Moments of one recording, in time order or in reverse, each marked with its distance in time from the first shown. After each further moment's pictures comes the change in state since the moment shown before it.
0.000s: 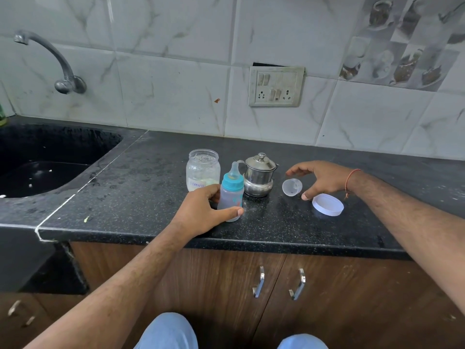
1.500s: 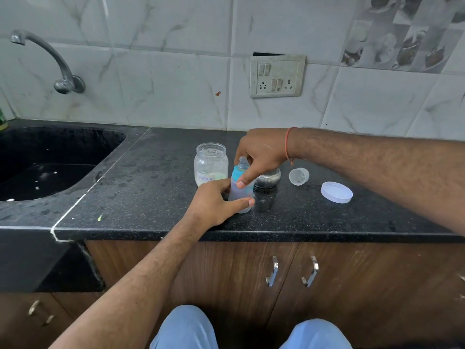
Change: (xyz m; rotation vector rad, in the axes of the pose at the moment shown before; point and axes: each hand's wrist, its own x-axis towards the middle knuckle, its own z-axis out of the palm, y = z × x) left_hand 0.004 0.002 0.003 -0.001 -0.021 -0.018; right_hand 0.027 -0.204 -0.009 -0.531 -0.043 -0.365
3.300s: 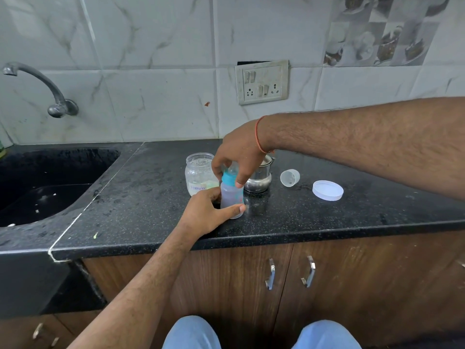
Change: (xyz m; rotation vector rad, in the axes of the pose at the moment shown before) left_hand 0.000 0.001 -0.003 -0.016 -0.032 0.017; right_hand -0.013 -0.018 -0.027 -0.132 -0.008 0.115
